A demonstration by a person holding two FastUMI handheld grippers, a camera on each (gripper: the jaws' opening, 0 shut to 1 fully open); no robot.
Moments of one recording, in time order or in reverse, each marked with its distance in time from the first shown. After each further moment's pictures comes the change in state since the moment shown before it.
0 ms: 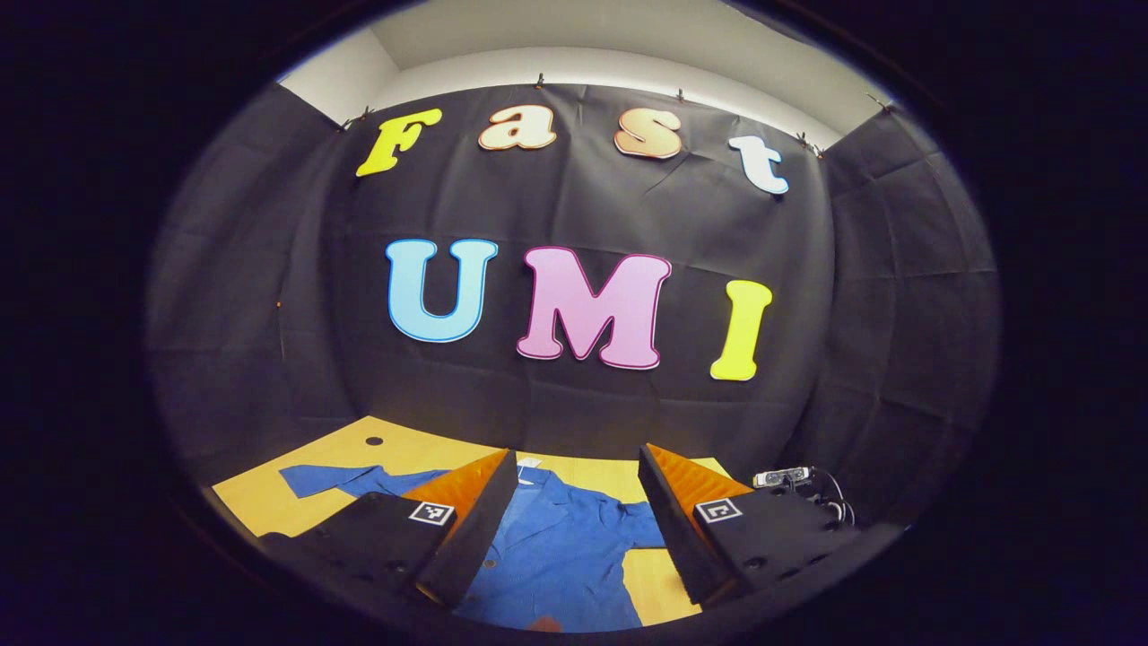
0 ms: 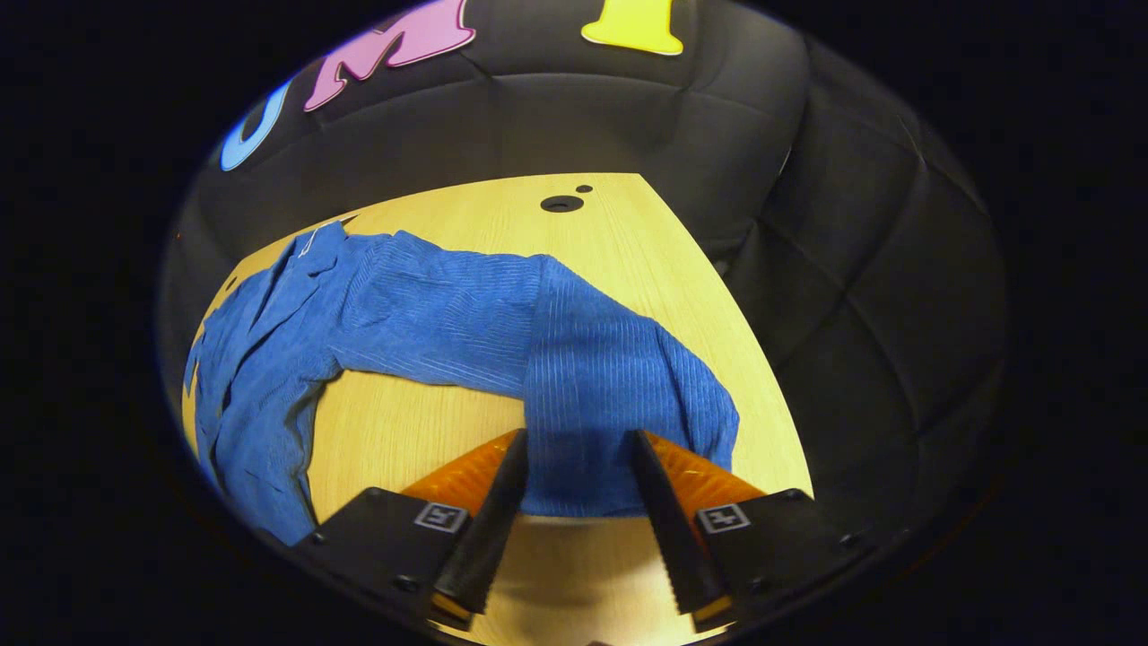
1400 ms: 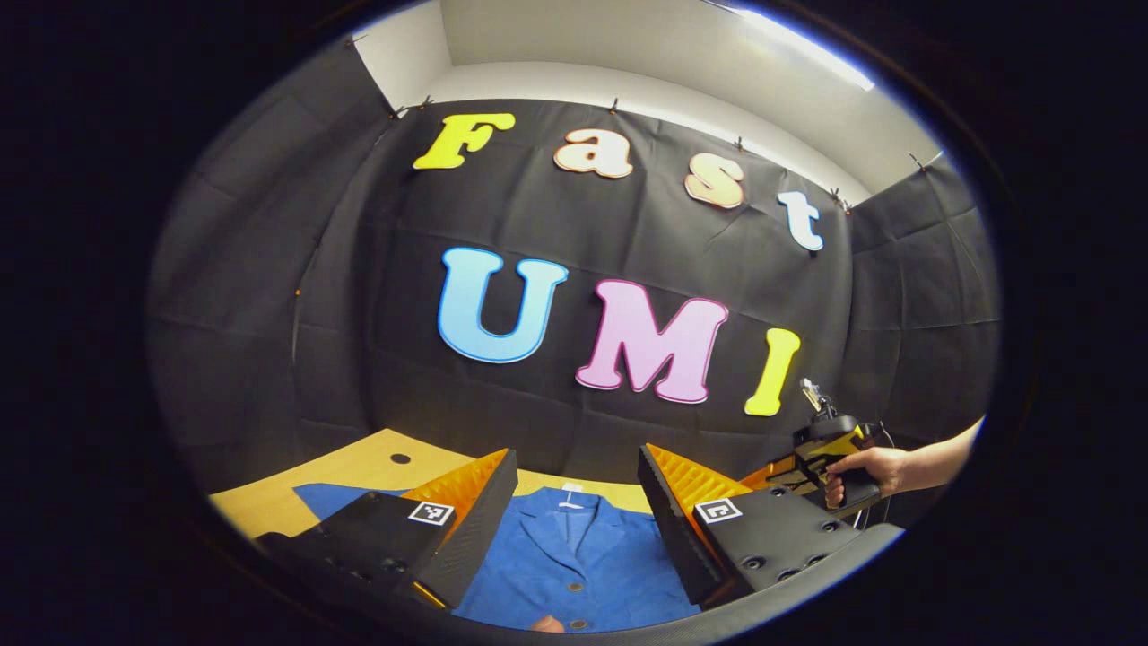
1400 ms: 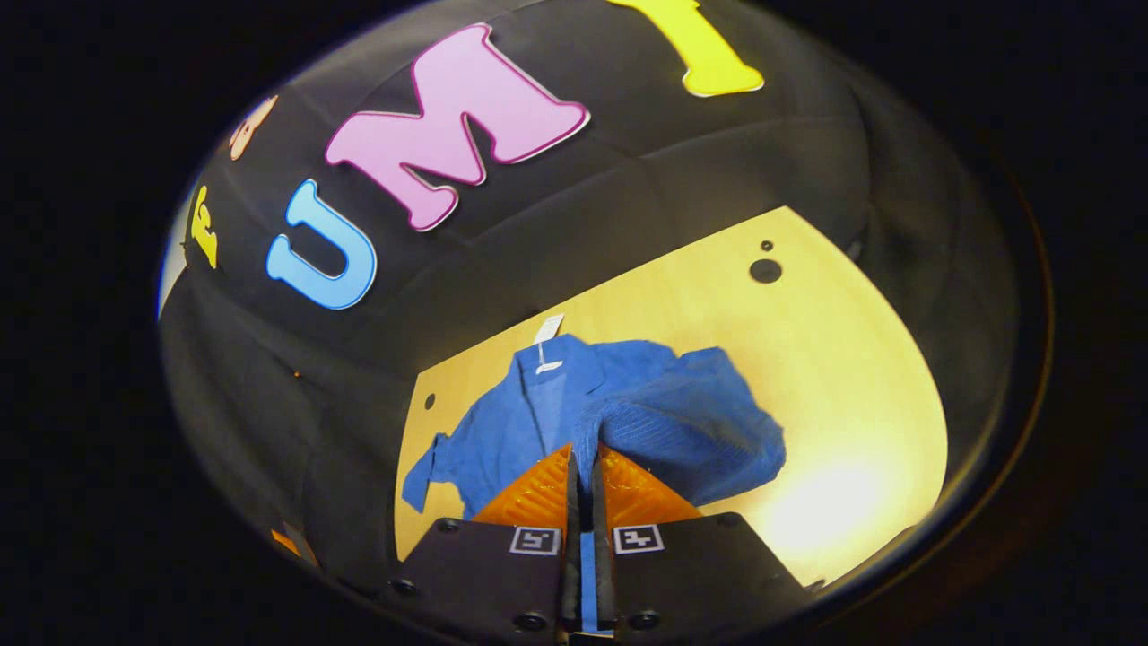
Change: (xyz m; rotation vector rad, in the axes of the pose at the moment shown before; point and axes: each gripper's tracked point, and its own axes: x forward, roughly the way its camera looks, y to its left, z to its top) left arm -0.016 0.210 0.001 -0.115 -0.085 -0.001; right arm -0.168 0.257 0.155 0.315 0.055 0.497
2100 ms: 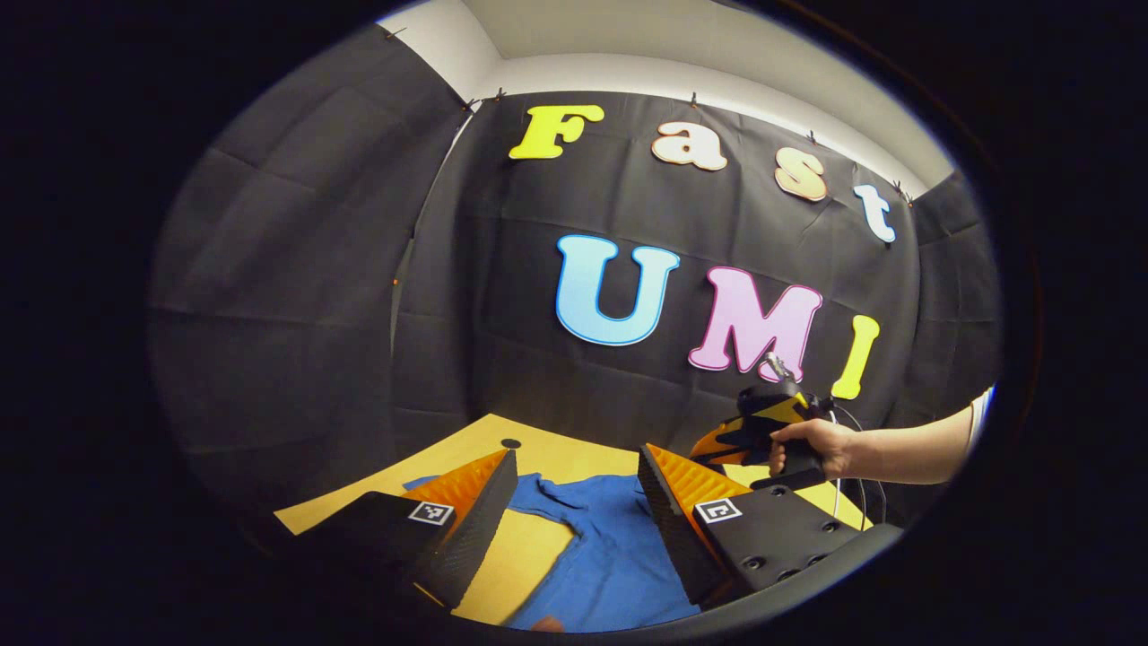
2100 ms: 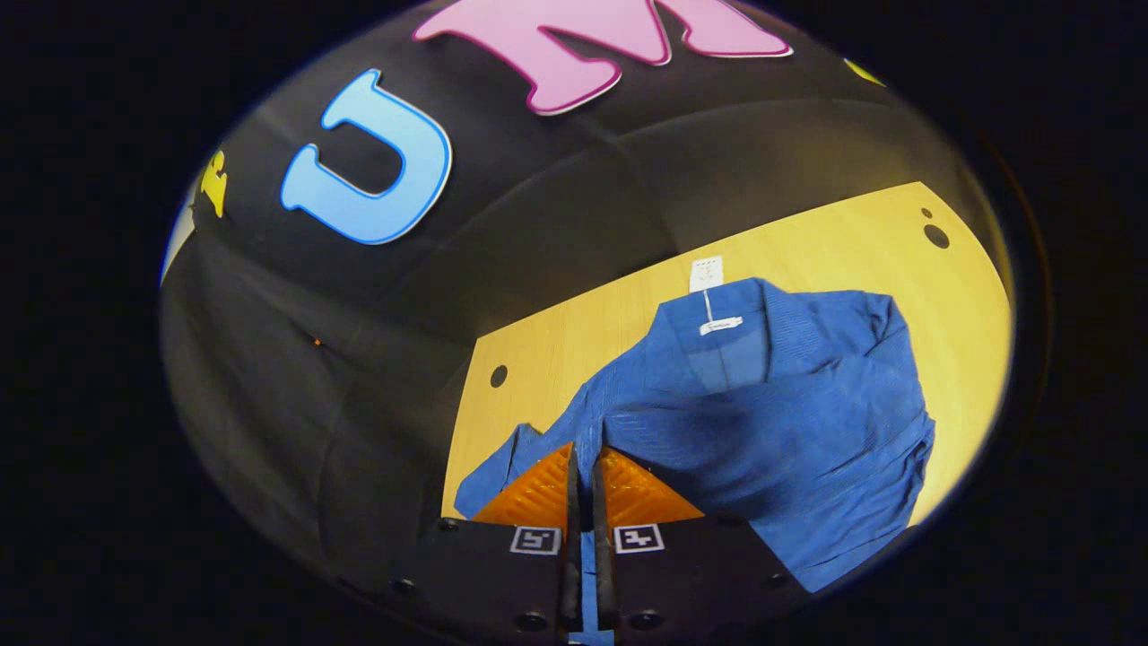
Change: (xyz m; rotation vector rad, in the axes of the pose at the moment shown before) left arm -0.057 0.155 -0.013 -0.012 0.060 0.221; right arm 0.177 0.200 -0.078 -0.053 0.089 0.074
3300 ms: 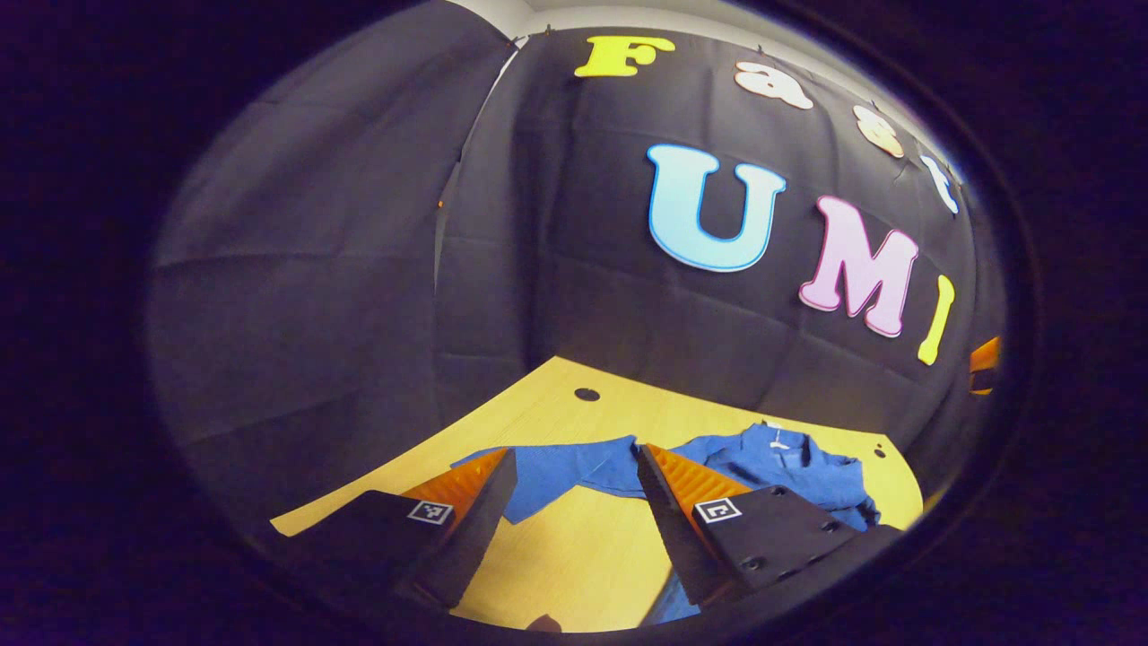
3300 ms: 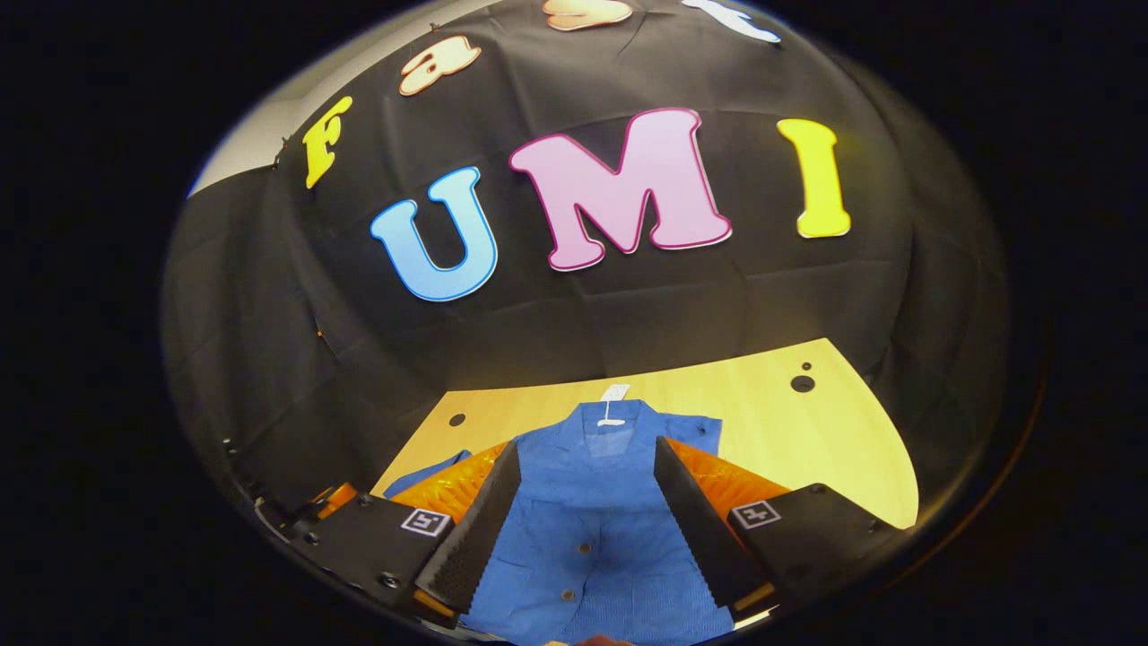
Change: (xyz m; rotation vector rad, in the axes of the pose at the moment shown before) left arm 0.161 0.142 -0.110 -0.007 0.293 0.149; right arm -0.279 -0.076 0.010 -0.281 -0.461 -0.088
